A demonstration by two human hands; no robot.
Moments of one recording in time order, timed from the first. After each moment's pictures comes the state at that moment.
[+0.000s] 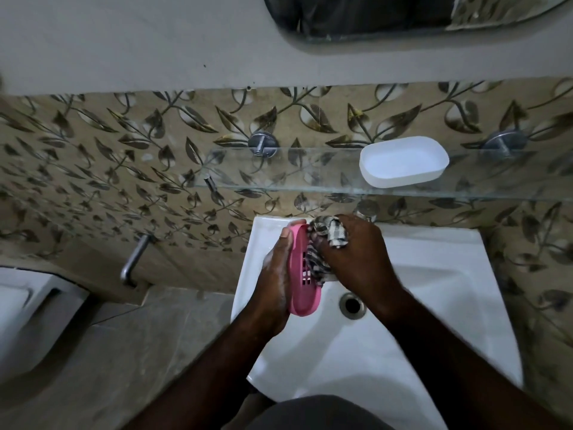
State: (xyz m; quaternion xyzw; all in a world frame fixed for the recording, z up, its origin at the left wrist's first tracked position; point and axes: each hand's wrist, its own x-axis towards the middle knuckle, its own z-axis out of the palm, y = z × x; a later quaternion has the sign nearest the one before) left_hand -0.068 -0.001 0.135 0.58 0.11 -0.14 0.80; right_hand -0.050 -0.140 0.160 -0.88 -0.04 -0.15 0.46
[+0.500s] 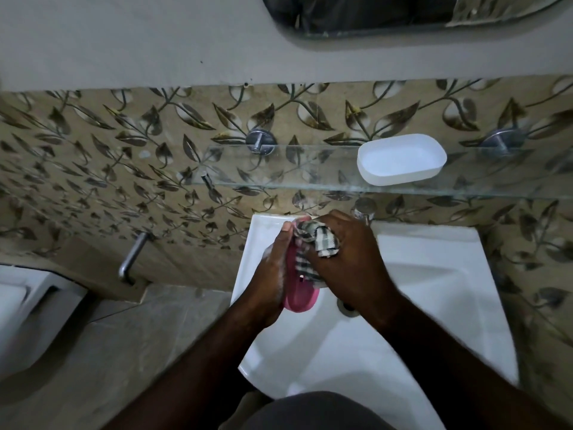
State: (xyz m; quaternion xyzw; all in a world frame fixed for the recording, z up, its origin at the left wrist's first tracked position) left_hand -0.064 -0.004 0.147 0.59 0.11 -0.15 0.78; right_hand -0.064 -0.131 0.172 -0.86 -0.12 -0.16 0.48
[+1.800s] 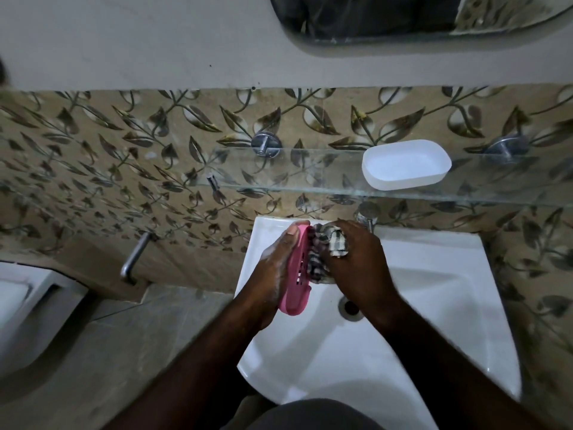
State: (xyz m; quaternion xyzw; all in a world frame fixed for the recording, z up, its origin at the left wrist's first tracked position) left_hand -0.065 0.007 0.151 0.62 0.08 -0.18 0.76; right_hand -0.060 -0.137 0.153 -0.87 -0.05 -0.16 0.46
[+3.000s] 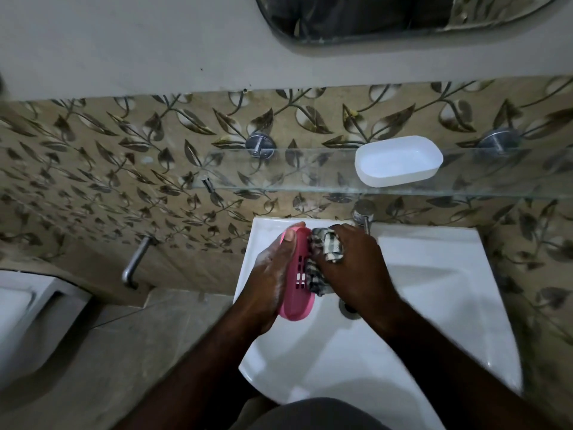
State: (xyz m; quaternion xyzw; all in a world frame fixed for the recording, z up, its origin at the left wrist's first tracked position) left_hand -0.078 0.004 0.158 0.63 0.06 -0.15 0.76; right_hand -0.065 -0.141 0.150 -0.89 -0.04 -0.12 0.43
